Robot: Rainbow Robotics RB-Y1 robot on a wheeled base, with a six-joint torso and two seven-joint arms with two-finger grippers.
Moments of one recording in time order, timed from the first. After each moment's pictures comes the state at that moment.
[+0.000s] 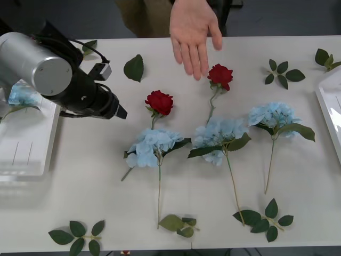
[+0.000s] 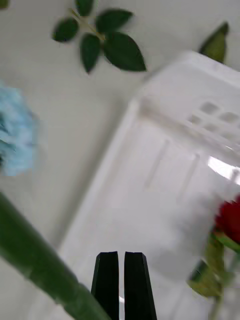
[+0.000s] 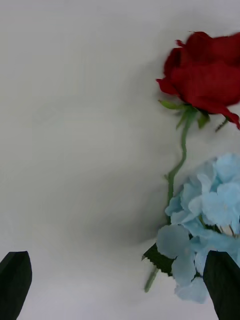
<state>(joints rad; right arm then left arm) -0.41 -1.49 0.48 -1.04 -2.08 0.86 2.71 -0.74 0.80 -0.54 -1.62 1.02 1.37 -1.14</state>
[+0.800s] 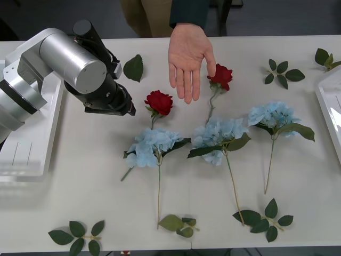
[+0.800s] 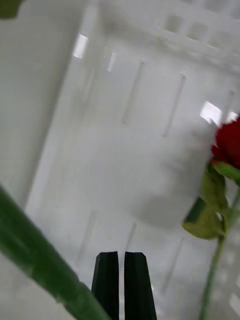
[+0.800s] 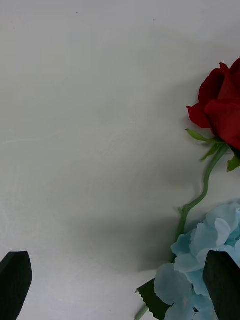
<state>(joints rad) -0.42 -1.37 0.47 -0.89 -1.99 0.92 2.67 -0.86 0.67 -0.64 -1.48 0.85 1.42 -0.99</state>
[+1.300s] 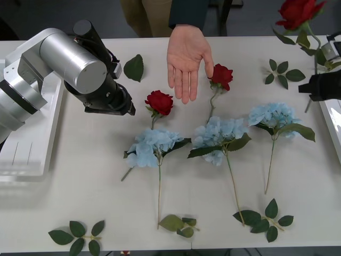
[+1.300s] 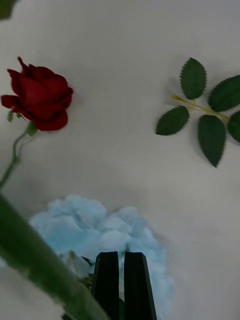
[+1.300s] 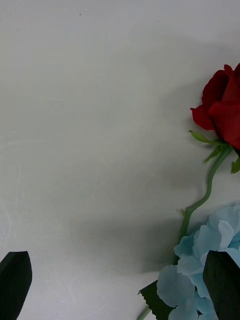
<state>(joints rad) -0.53 -1.08 0.29 -1.30 -1.59 0.94 1.95 -0.86 0.67 -0.64 -1.48 0.84 1.42 -0.99</state>
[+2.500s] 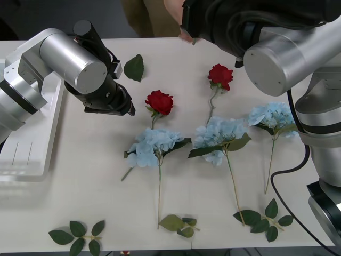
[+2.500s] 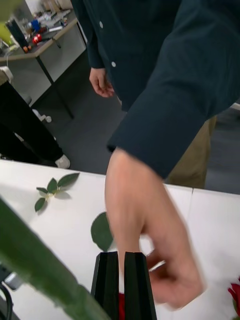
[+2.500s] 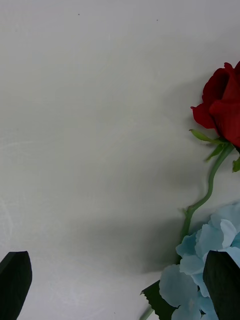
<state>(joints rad) -0.70 -0.36 0.26 -2.03 -0.33 1.12 1.09 -0.86 0.67 -0.64 -1.48 0.84 1.42 -1.01</state>
